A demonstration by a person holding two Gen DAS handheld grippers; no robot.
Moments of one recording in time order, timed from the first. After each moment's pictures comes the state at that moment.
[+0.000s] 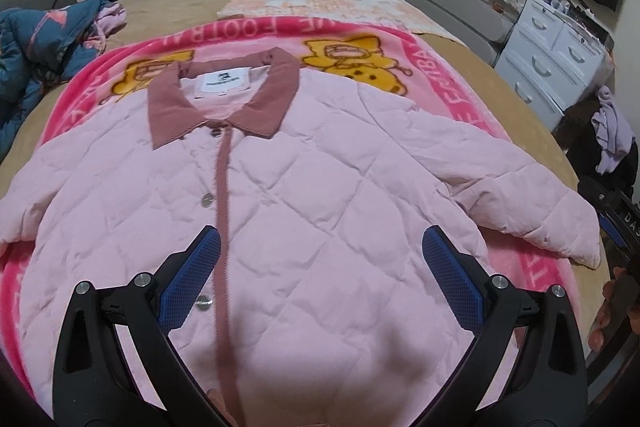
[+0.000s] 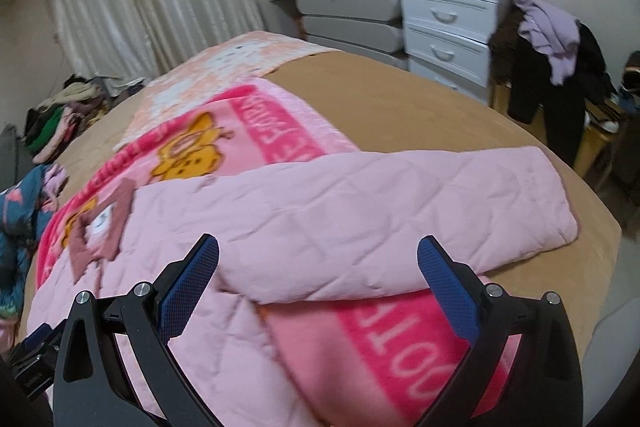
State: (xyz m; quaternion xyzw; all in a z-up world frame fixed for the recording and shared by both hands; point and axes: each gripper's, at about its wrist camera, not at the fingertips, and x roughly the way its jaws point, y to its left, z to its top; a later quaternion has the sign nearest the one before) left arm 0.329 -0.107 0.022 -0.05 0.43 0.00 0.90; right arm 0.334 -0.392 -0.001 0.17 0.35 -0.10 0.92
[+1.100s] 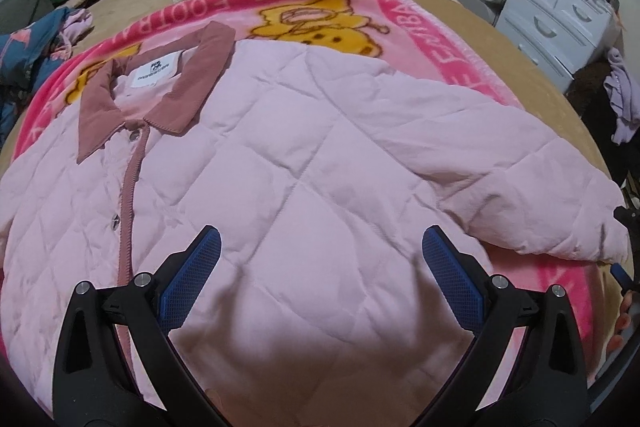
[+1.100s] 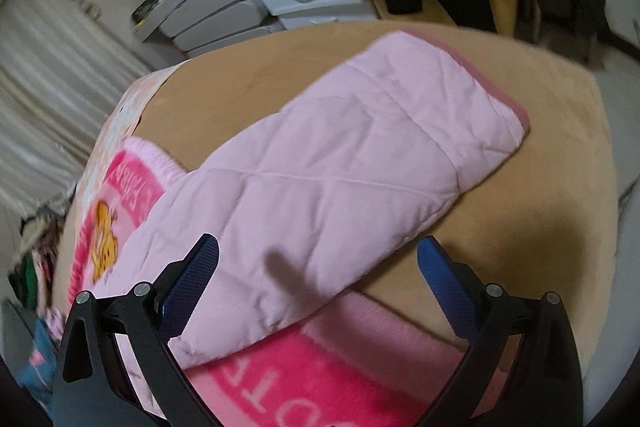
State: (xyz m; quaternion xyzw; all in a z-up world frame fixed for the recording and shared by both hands) left arm 0.390 -0.170 -0.031 -0.01 0.48 0.00 0.88; right arm 0.319 -0.543 -0.097 0.40 0.36 -0.23 0.81
